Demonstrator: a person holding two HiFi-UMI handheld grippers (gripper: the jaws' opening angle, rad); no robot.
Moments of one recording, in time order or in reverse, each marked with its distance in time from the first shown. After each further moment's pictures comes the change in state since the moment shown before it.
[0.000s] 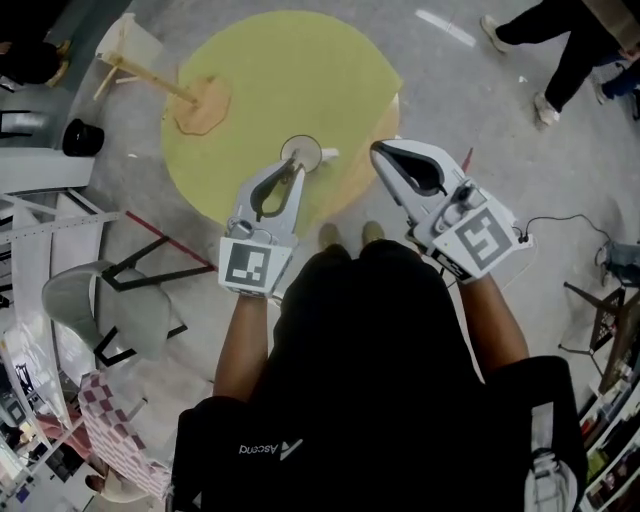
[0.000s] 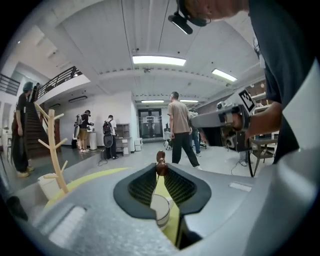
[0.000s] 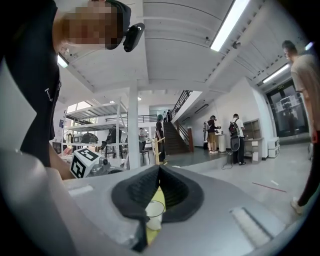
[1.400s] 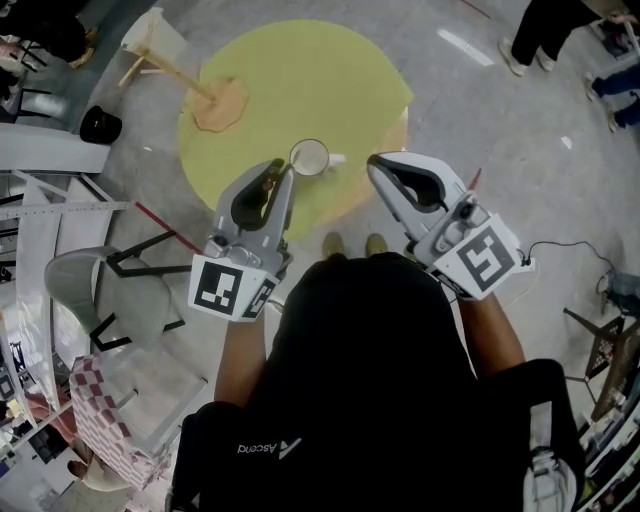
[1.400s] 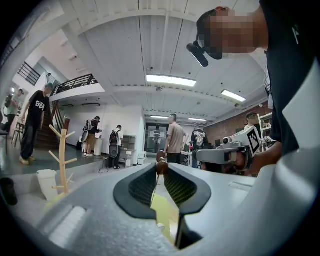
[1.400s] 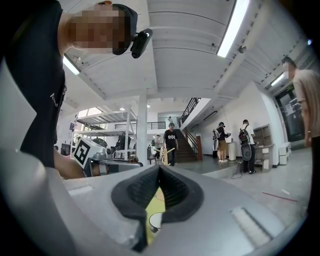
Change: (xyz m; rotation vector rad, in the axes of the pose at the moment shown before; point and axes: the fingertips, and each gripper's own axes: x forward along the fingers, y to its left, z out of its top) left arm -0.041 0.003 0.089 -0.116 -0.171 0.075; right arm -0.011 0.028 0.042 -0.010 -0.091 0.099
